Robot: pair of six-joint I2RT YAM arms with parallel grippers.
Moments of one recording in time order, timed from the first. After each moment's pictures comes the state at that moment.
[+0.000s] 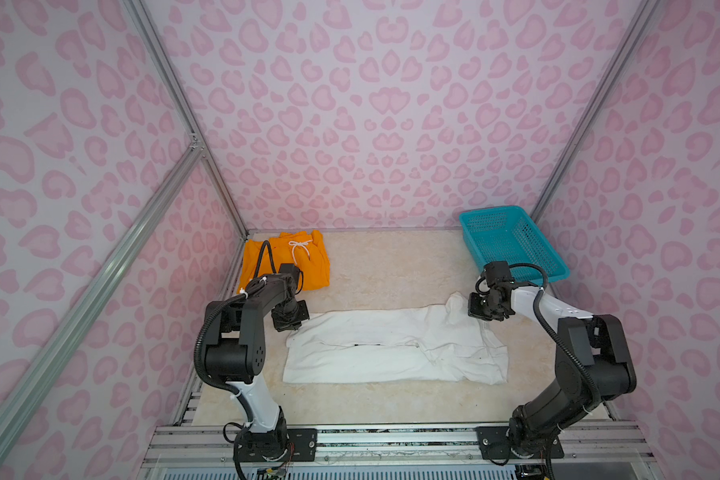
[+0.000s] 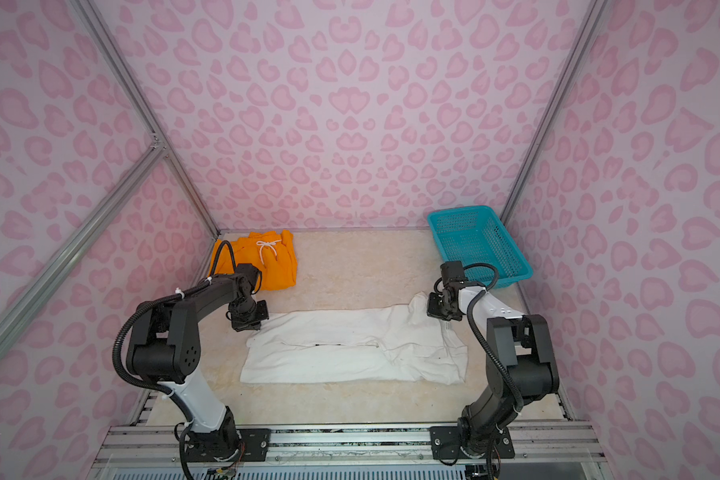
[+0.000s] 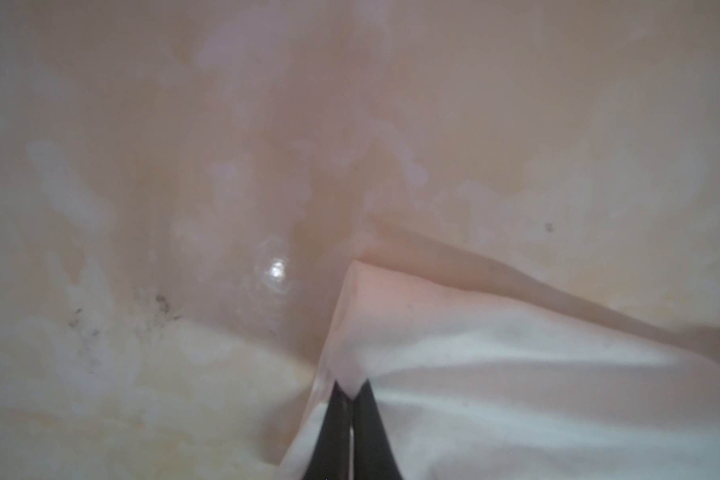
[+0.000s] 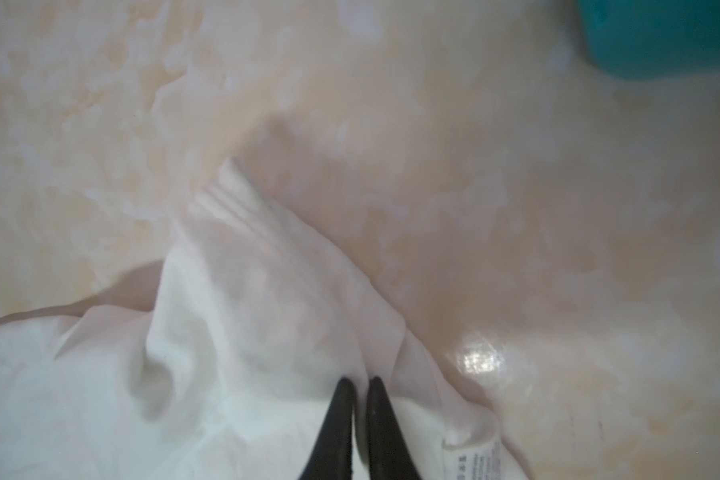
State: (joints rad) left arm -0.04 1.80 1.13 -0.84 -0.04 -0.37; right arm 0.07 1.64 1.00 -0.56 -0.11 0.30
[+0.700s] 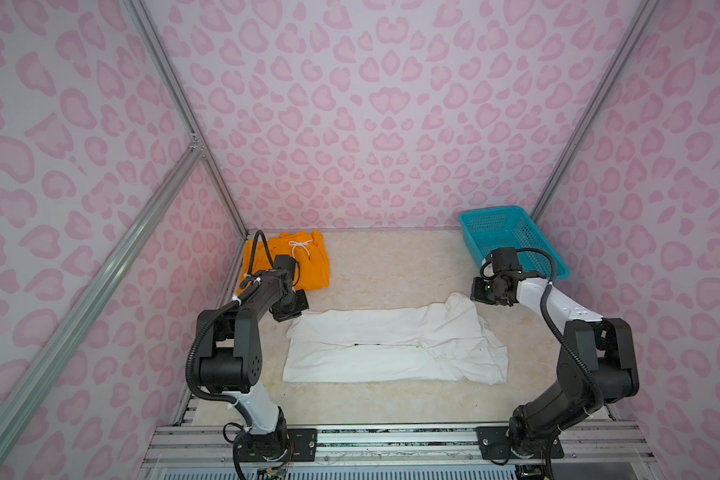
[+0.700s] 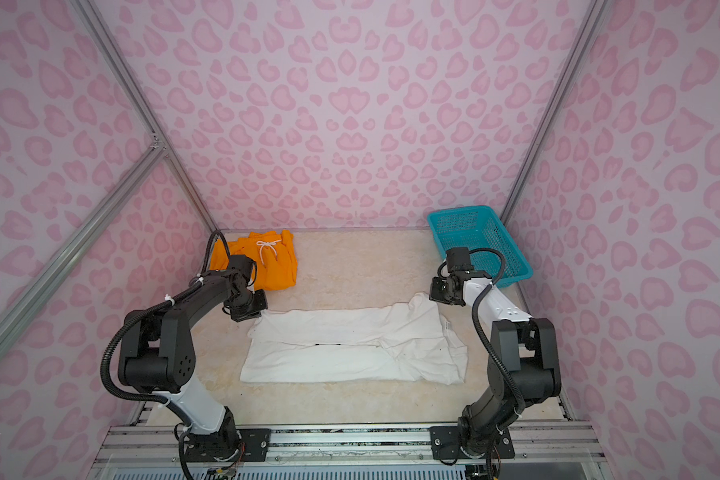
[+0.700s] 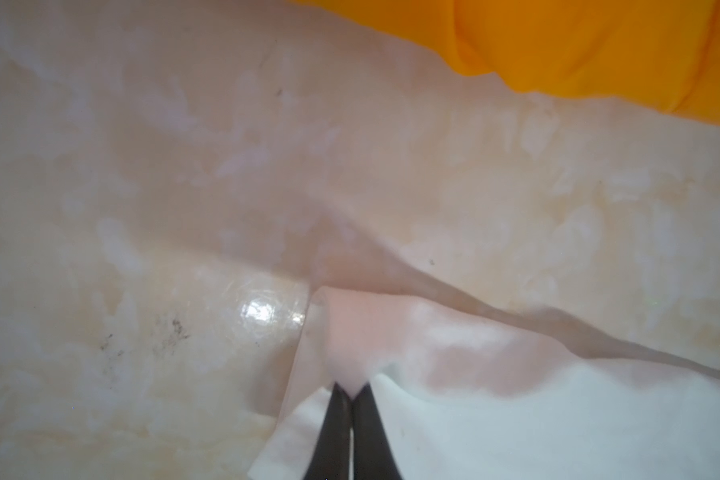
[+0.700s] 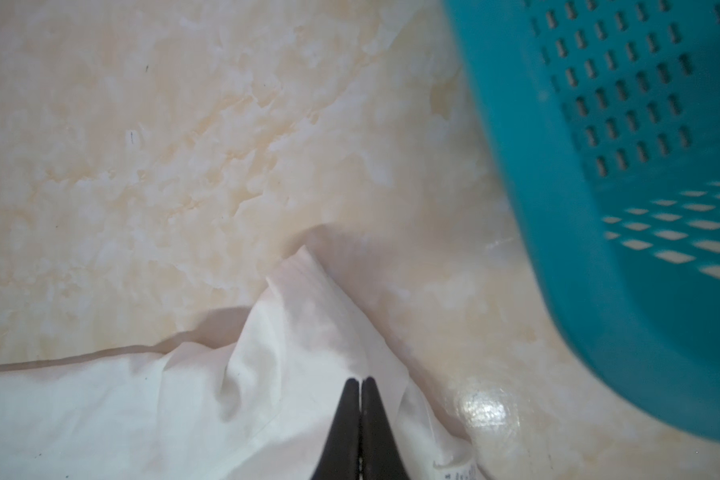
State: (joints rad) left arm -0.03 1.73 1.16 -0.78 0.01 -0.37; right arm 0.05 1.63 1.11 -0.57 -0.08 0.28
